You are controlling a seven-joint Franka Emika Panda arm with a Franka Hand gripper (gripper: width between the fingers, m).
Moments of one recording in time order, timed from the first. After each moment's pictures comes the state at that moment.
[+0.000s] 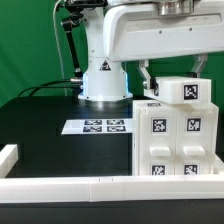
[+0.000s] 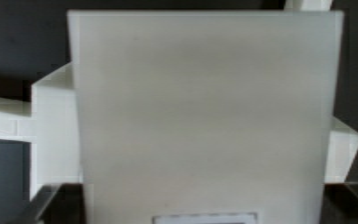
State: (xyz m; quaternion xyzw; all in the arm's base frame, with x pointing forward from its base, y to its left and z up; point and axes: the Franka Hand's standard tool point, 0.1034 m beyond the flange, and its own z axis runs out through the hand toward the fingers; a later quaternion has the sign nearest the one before) arm 0.612 0.072 0.159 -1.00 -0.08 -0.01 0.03
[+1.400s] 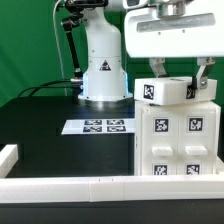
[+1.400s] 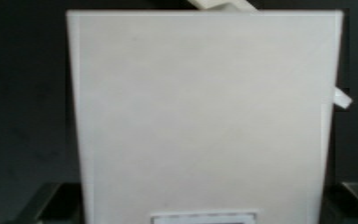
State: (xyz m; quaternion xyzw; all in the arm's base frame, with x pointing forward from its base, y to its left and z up) arm 0.615 0.086 0.158 -0.87 0.49 -0.01 0.04
